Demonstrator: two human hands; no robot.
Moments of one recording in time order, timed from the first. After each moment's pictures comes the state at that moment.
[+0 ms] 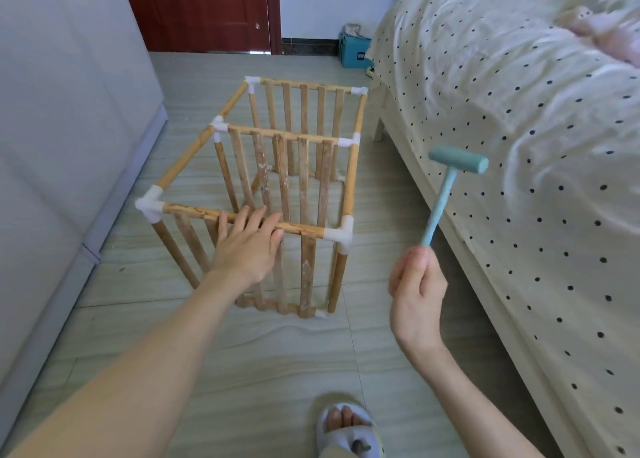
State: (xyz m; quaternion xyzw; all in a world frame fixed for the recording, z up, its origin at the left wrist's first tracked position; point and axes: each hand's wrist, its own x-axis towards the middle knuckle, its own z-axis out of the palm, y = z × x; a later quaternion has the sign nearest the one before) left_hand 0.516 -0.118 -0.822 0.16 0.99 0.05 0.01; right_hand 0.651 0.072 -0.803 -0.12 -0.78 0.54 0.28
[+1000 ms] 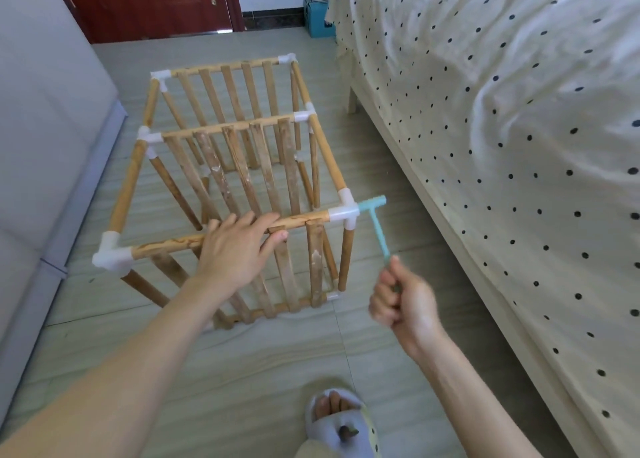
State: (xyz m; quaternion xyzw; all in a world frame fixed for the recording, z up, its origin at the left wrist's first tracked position) left_hand 0.532 -0.071 -0.823 0.25 0.97 0.00 -0.03; right_hand 0.665 0.125 -0.841 -0.29 -0.38 0.88 0.06
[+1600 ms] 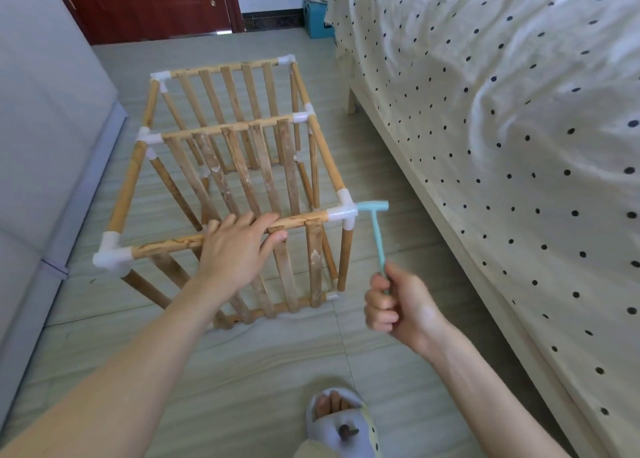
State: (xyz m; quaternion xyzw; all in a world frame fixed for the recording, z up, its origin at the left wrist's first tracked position) left_hand 0.533 -0.072 -0.821 0.25 0.97 -0.01 -0.02; right_hand 0.663 0.141 -0.833 -0.32 -0.35 0.88 -0.01
